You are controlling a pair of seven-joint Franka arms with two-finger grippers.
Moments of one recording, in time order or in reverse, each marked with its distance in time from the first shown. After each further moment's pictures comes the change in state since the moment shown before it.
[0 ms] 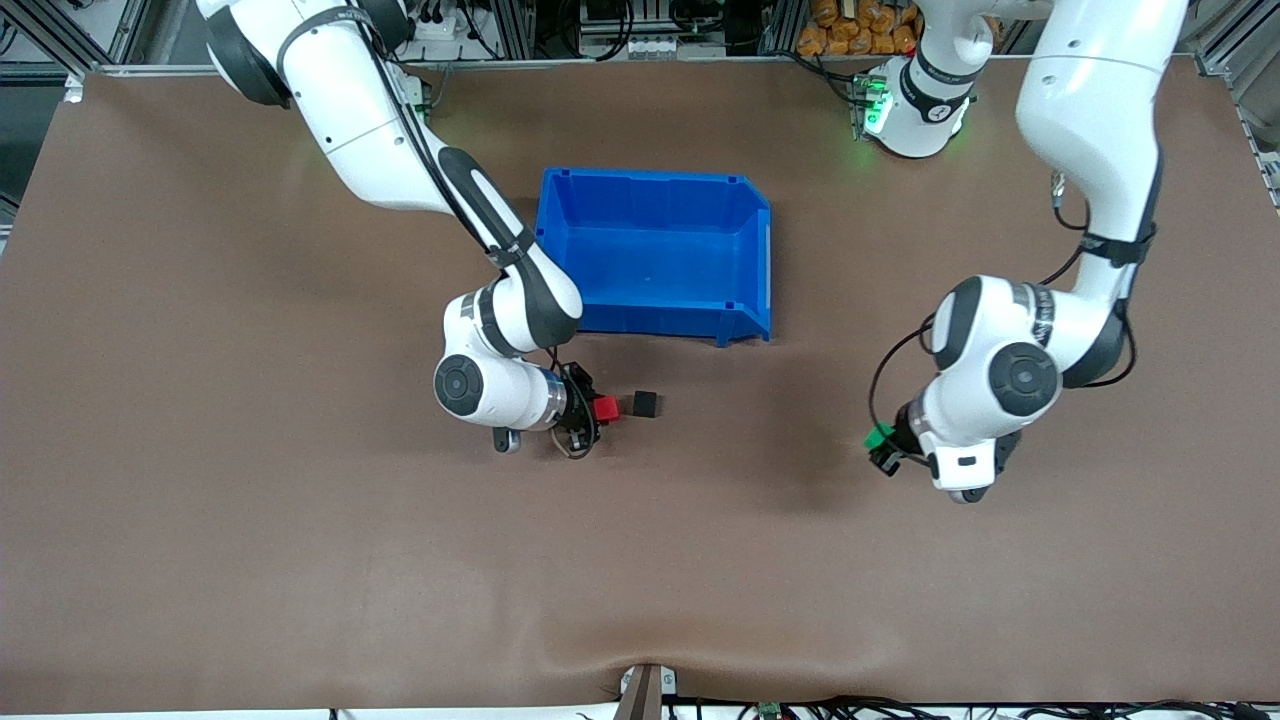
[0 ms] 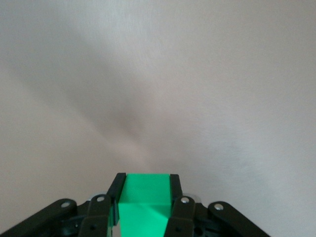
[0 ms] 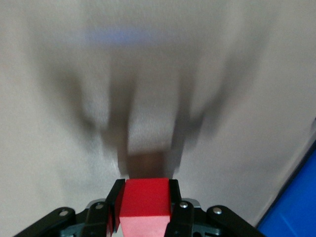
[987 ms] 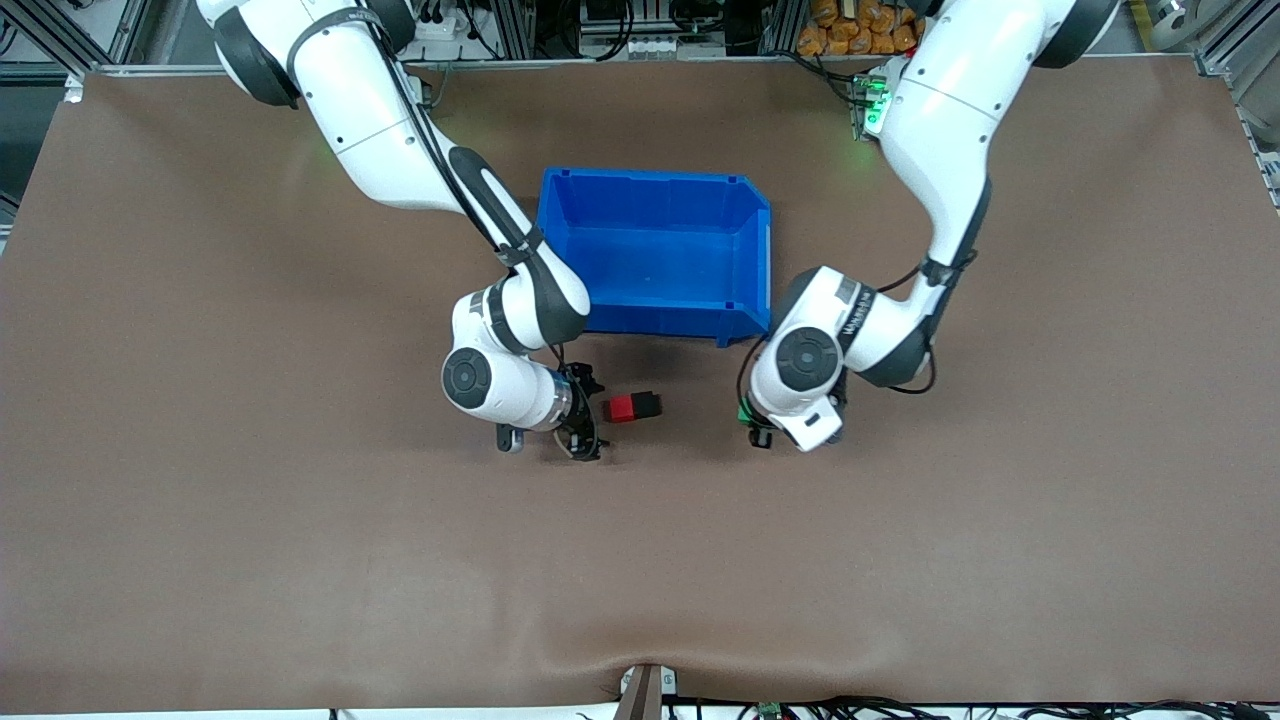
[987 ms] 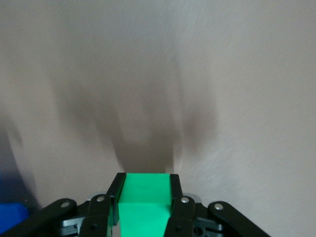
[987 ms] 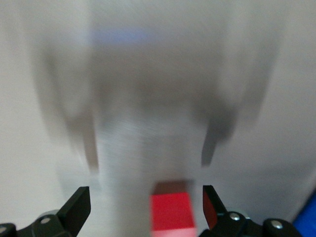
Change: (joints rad) left arm -0.280 0.147 -0.003 0.058 -0.003 -0.006 -0.690; right arm 0.017 0.010 -0.043 0.020 -0.035 0.054 0.031
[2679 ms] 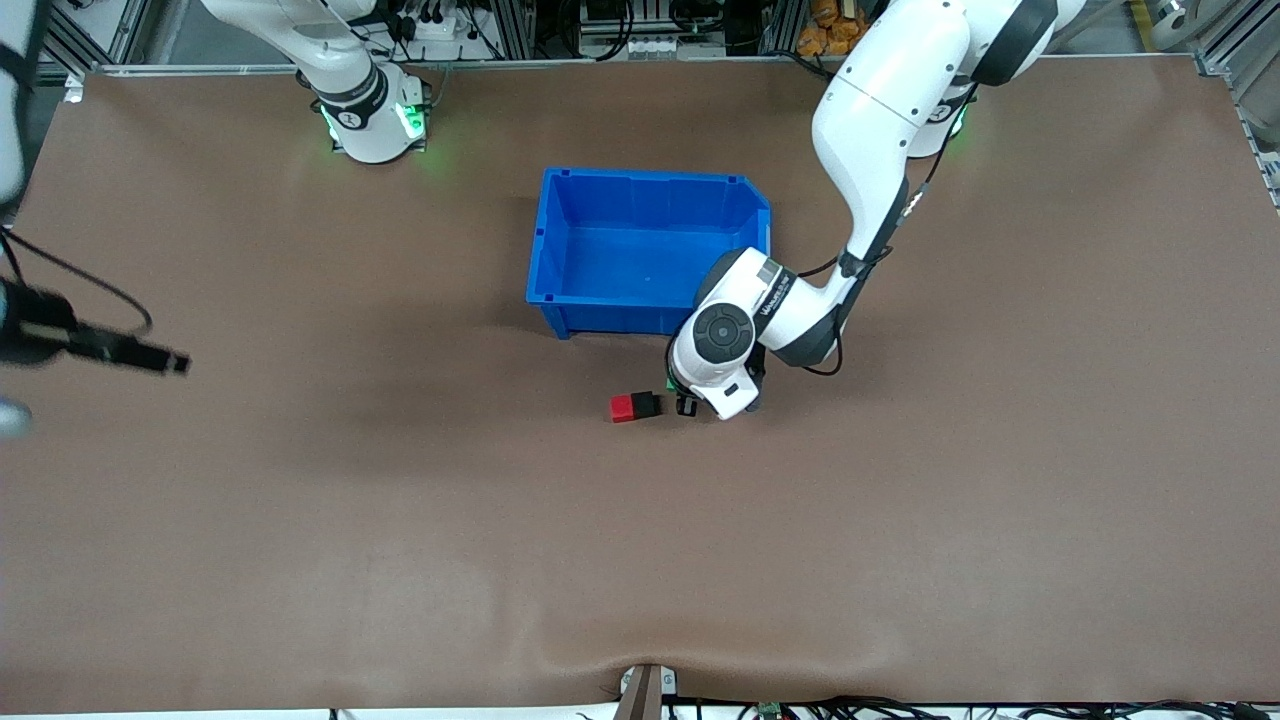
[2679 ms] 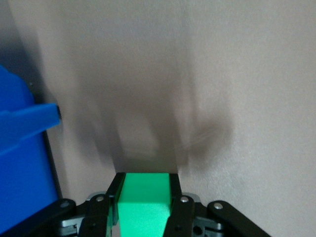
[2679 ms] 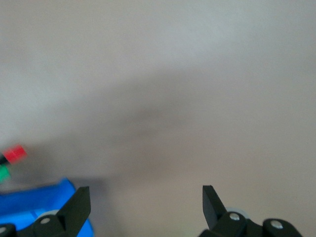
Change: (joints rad) left arm -0.126 0.077 -0.011 0.081 -0.138 0.043 -0.085; right arm -0.499 -0.610 -0.153 0.102 -0.406 -0.969 -1.483
